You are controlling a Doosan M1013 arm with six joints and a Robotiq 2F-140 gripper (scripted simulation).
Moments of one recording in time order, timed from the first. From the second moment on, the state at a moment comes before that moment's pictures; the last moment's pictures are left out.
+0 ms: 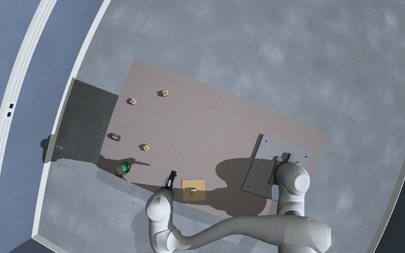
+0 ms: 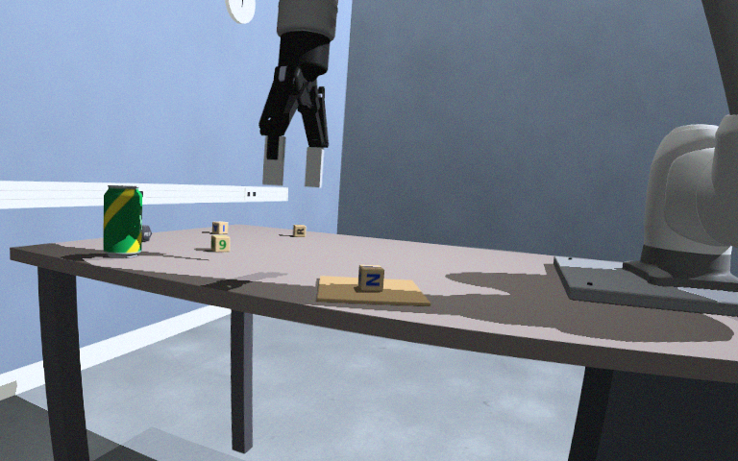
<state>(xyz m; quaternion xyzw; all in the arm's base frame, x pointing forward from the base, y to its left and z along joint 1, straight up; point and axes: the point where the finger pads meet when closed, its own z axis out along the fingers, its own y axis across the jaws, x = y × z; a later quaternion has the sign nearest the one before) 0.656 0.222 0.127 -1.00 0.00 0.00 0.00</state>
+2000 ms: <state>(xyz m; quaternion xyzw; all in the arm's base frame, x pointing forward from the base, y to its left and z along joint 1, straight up) 1.023 -0.149 0.107 -0.63 0.78 0.00 0.00</state>
